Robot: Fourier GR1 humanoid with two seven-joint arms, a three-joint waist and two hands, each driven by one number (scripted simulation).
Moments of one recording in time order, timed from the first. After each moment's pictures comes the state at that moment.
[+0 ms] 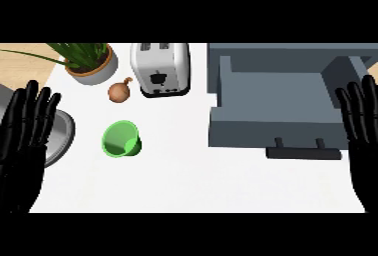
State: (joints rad) left arm 0.01 0.12 0.00 -2.10 -0.03 -0.03 0.00; right arm -0.02 -0.12 0.00 -2.10 -0.02 0.00 -0.01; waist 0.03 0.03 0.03
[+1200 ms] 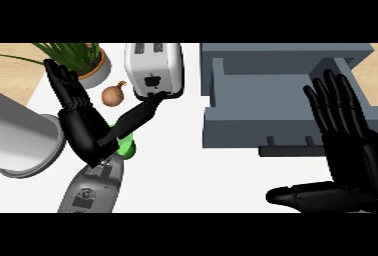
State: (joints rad) left arm -0.34 0.00 -0.22 -1.69 -0.37 0.99 0.17; right arm -0.08 -0.08 0.03 -2.04 -0.10 0.05 0.10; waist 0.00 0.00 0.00
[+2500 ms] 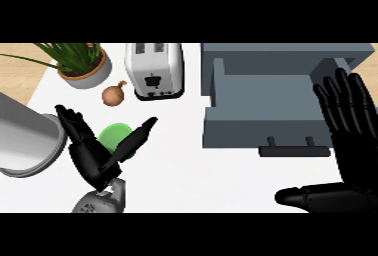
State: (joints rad) left arm -0.12 0.00 -0.26 -1.59 -0.07 1.12 -0.09; right arm -0.08 -0.09 -0.02 -2.06 -0.12 0.08 0.12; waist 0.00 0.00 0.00
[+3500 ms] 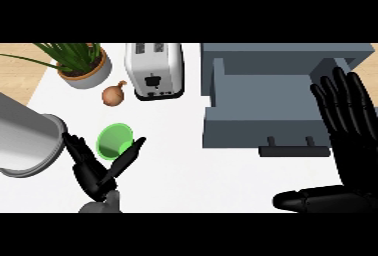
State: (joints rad) left arm -0.04 0.00 -0.14 -1.28 0.49 0.94 -0.68; right arm -0.09 -0.07 0.00 -2.08 -0.11 0.08 0.15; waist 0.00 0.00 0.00
